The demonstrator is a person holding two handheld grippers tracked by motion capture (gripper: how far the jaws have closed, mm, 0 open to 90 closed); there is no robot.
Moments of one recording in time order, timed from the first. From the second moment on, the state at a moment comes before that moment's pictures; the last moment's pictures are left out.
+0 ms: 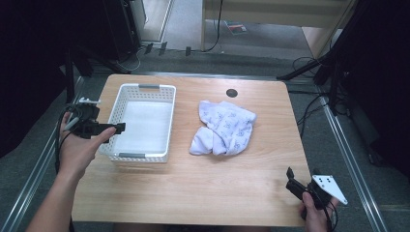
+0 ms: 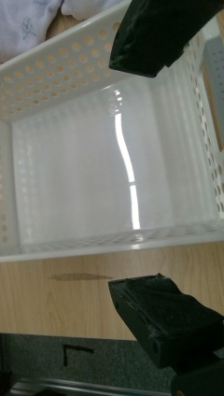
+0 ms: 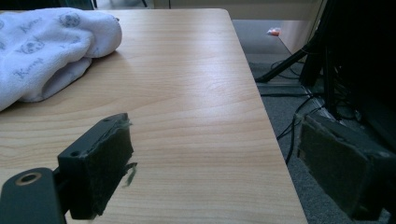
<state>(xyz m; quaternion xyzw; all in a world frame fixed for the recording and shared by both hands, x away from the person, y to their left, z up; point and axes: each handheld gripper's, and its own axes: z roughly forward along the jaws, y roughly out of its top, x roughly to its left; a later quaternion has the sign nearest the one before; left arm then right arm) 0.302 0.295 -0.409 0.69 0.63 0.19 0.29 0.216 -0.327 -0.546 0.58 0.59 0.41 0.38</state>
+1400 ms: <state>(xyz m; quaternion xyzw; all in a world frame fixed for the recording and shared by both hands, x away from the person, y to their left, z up) 0.193 0.363 -0.545 0.56 0.63 0.31 0.44 0.217 -0.326 -0.546 0.58 0.59 0.41 0.39</state>
